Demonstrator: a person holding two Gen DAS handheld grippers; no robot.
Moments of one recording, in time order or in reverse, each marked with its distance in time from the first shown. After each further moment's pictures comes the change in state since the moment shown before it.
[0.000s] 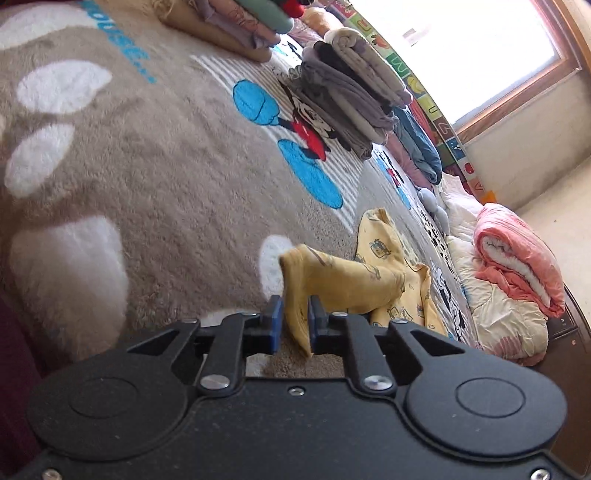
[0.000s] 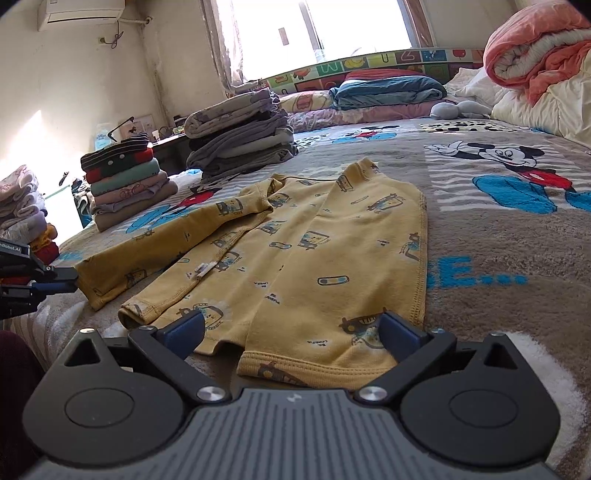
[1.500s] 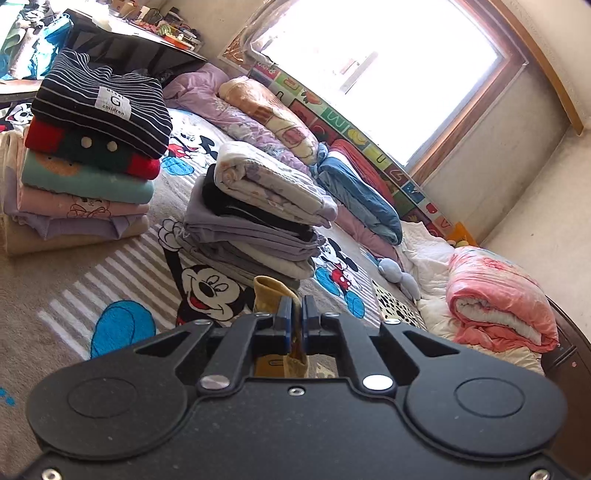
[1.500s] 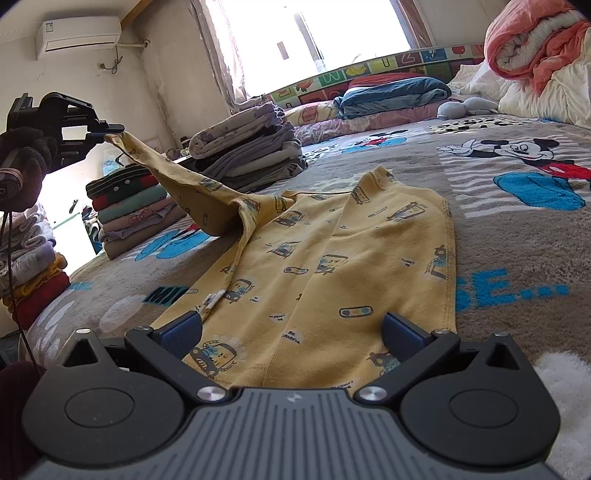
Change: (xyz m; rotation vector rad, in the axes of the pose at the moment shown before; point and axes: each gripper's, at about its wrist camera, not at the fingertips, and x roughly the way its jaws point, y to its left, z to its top) left arm 0.049 -0.143 0.214 0.205 -0.184 -0.067; right arm 0.021 0.000 0.008 0.070 -0.052 0.061
